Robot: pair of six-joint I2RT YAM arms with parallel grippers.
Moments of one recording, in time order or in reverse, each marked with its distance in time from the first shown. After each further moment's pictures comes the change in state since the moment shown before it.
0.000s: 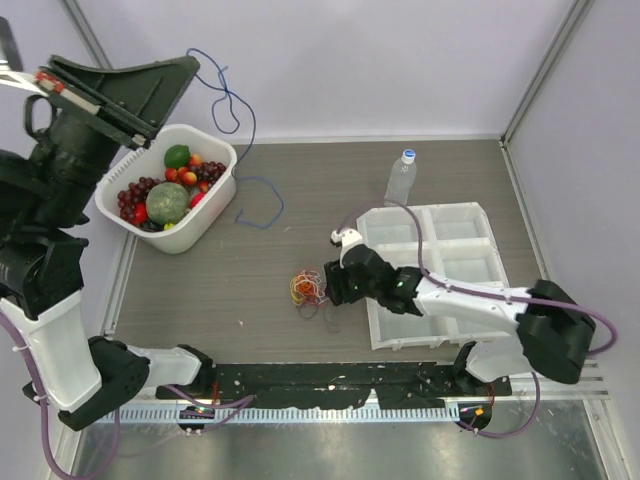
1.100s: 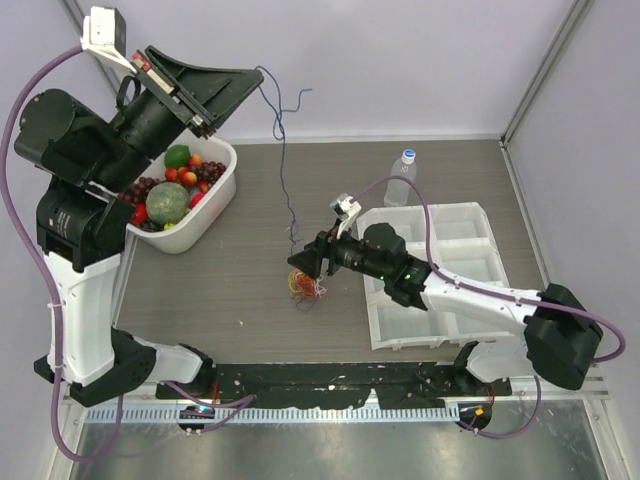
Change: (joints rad) left arm 0.000 0.021 -0.183 -0.040 0.093 -0.196; right arm -0.074 -0.090 0.066 0.474 -0.325 0.057
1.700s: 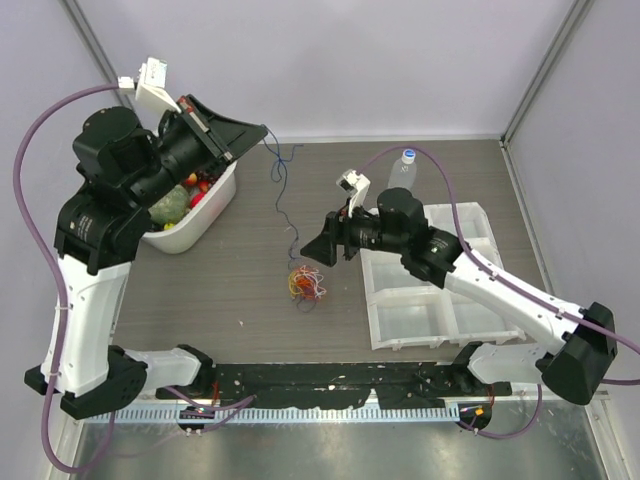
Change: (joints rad) left arm 0.000 -0.103 -0.270 -0.199 -0.152 0.213; right arm -0.093 -0.069 0.303 -0.575 -0.153 -0.096
